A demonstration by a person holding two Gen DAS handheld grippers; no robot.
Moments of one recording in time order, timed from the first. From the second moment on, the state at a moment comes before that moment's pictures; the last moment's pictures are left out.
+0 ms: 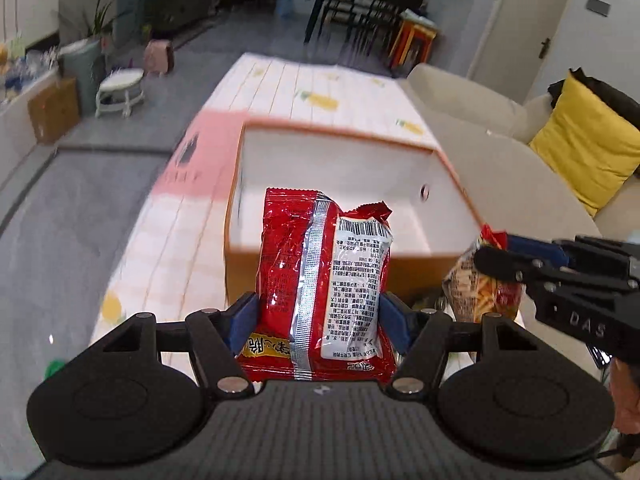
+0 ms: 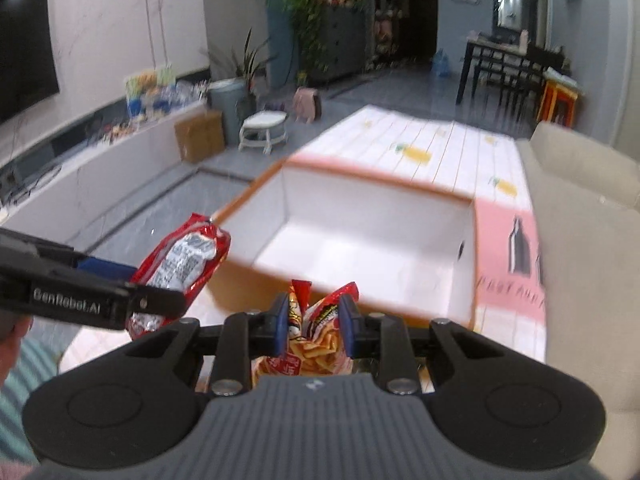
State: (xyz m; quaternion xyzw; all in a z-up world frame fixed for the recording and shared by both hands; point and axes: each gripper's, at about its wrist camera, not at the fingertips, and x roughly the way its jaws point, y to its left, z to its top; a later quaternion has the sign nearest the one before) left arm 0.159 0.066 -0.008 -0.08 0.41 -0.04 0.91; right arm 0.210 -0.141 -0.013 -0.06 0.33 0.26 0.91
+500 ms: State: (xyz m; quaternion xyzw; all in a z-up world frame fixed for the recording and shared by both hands) left arm 0.263 0.049 -0.009 0.01 0.43 -0.03 0.90; right arm 0.310 -0.114 0.005 0.00 0.29 0.21 0.93
